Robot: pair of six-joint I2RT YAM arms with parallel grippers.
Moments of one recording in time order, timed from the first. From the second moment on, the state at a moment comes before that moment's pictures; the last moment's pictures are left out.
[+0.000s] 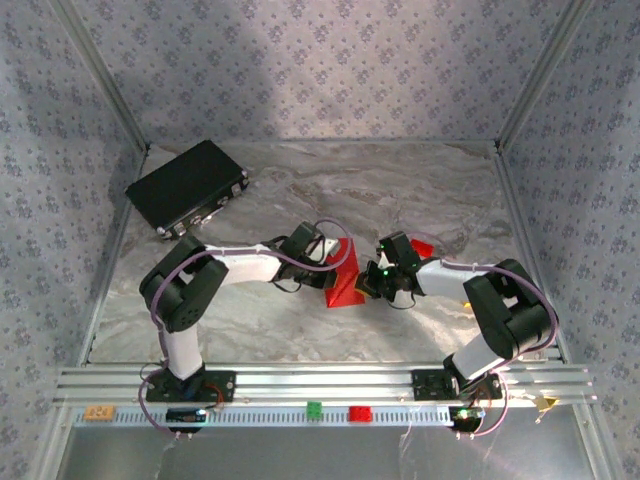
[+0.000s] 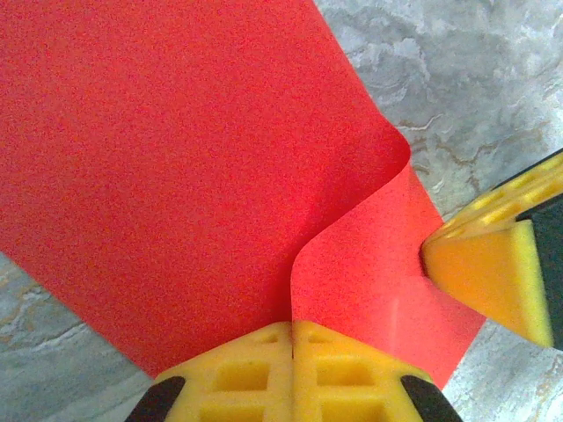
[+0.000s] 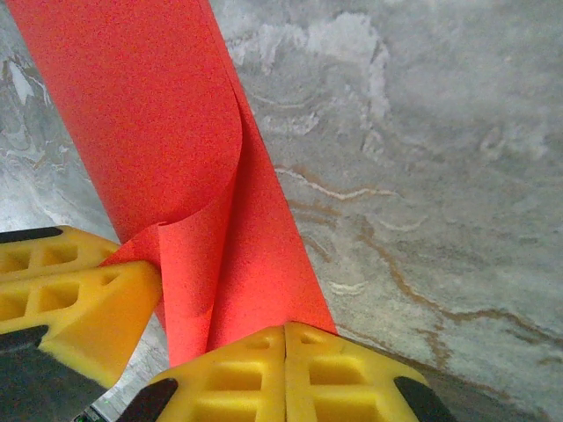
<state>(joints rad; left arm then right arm) -0.79 1.84 0.97 -0.12 0.35 -0.41 0.49 1.54 0.60 -0.08 -0.46 0.92</state>
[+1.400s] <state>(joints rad) -0.79 1.82 0.94 -0.08 0.32 -0.44 0.52 1.55 0.59 -0.03 -0.45 0.95</state>
